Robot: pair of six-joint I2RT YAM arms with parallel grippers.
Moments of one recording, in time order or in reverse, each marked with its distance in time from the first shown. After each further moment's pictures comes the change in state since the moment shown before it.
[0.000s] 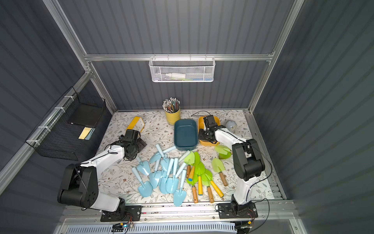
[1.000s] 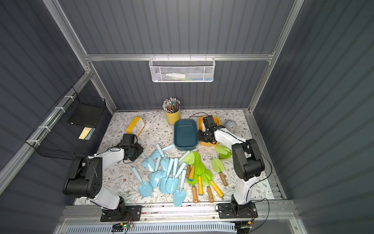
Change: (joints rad) left arm 0.059 0.125 -0.098 0.264 0.205 0.097; right arm 0.004 -0.001 -0.001 -0.030 -0.079 0.005
